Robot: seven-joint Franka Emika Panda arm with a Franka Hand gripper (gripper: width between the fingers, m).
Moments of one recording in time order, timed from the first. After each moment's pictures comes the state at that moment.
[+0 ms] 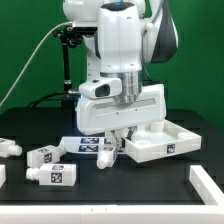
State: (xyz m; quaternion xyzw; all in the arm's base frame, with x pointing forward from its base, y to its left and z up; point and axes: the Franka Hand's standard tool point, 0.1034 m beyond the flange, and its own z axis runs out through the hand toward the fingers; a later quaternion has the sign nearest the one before) arm 0.410 0.026 0.028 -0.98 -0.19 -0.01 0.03
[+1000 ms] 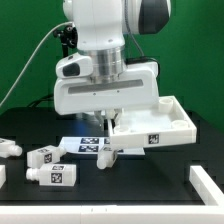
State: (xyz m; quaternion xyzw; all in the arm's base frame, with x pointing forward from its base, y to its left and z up) arm 0.460 -0.016 0.079 -1.00 0.00 0.07 0.06
